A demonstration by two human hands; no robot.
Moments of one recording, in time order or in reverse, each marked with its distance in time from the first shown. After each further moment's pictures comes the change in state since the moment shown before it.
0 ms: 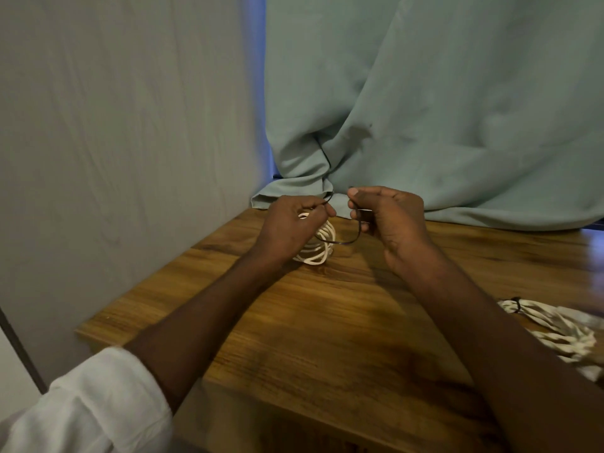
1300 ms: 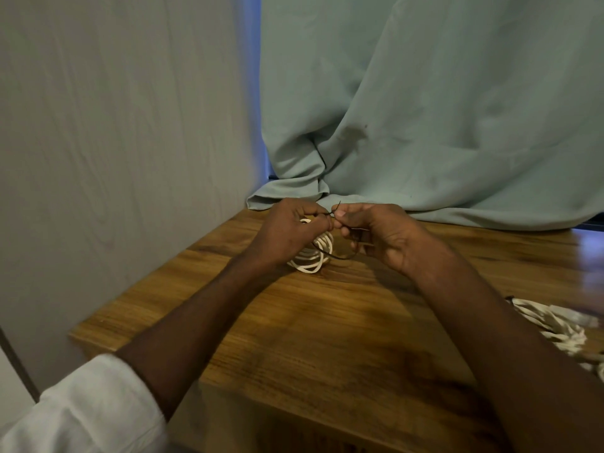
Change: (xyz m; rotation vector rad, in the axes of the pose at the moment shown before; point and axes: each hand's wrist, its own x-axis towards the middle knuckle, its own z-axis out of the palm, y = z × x) left_hand 0.001 0.003 -0.003 0.053 -0.160 0.064; right_hand 0.001 -0.005 -0.009 -0.089 -0.271 0.337
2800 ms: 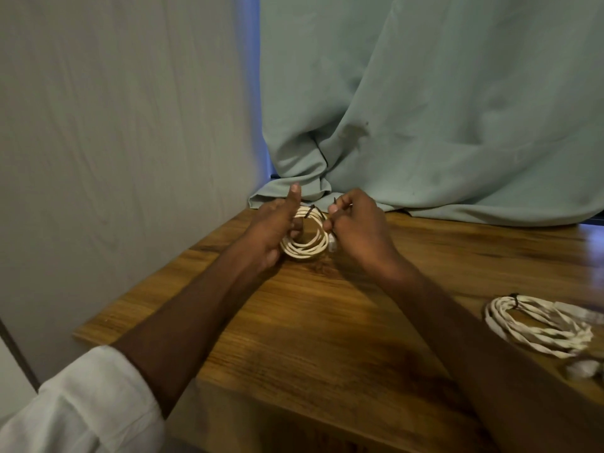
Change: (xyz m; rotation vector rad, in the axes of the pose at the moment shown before) left_hand 0.013 -0.025 -0.003 -0.701 0.176 -0.593; right_hand -0.002 0.018 0.038 -0.560 0.302 -0.421
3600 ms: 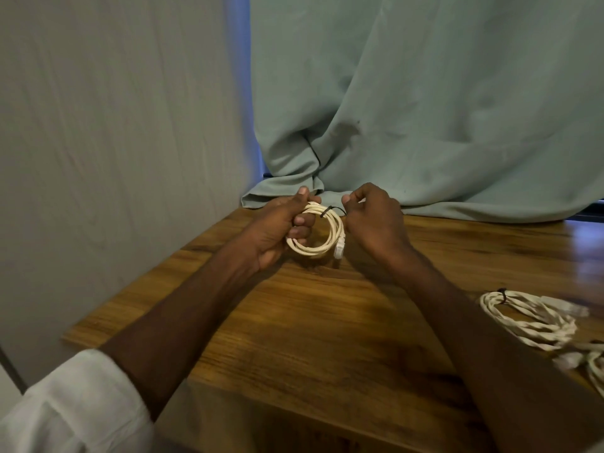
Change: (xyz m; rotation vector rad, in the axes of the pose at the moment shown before) left_hand -0.018 0.012 0.014 -0.110 -0.297 -0.065; right_hand 0.012 0.012 -0.023 -0.205 0.124 -0.021
